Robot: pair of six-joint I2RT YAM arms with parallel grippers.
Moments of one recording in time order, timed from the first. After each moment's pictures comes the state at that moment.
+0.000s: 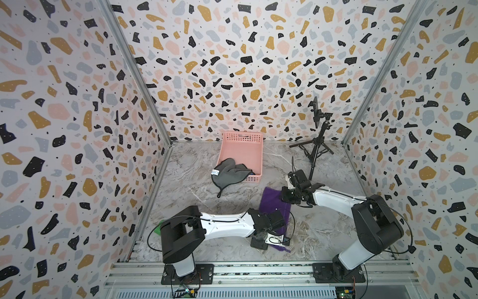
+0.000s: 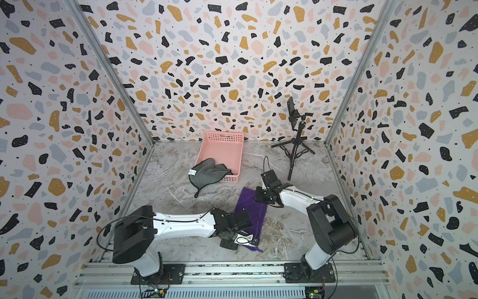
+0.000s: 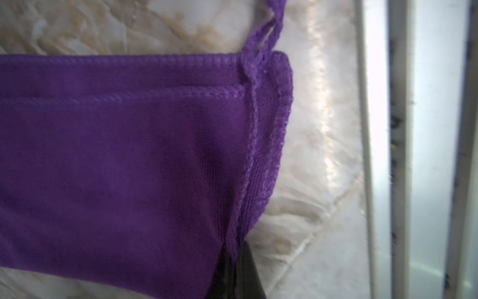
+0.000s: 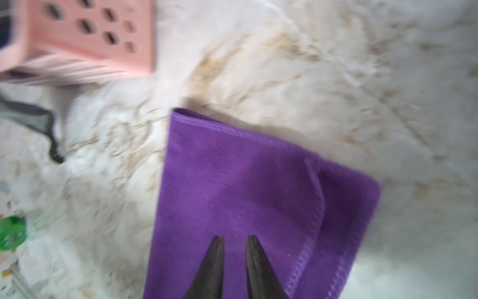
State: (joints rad) left arm -1.20 1.66 1.04 -0.73 0.03 0.65; right arm 0.53 1.59 0.89 -0.27 -0.23 0.62
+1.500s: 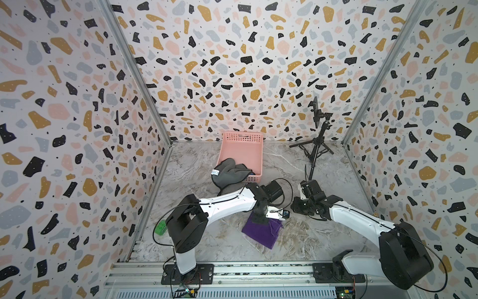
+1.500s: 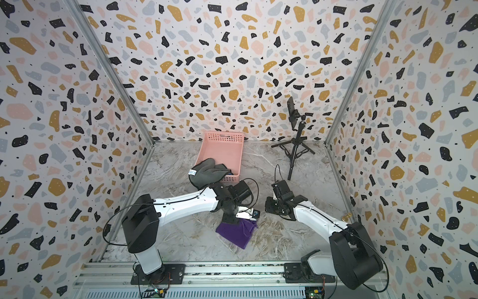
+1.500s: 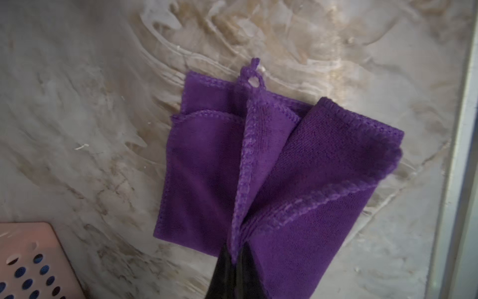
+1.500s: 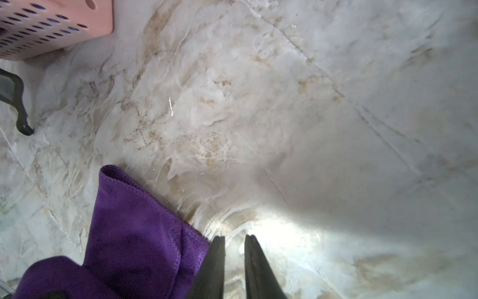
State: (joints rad) left arm -0.97 1.81 1.36 -0.90 0.04 0.80; right arm 0.47 1.30 0.67 -0.39 -0.16 0.60
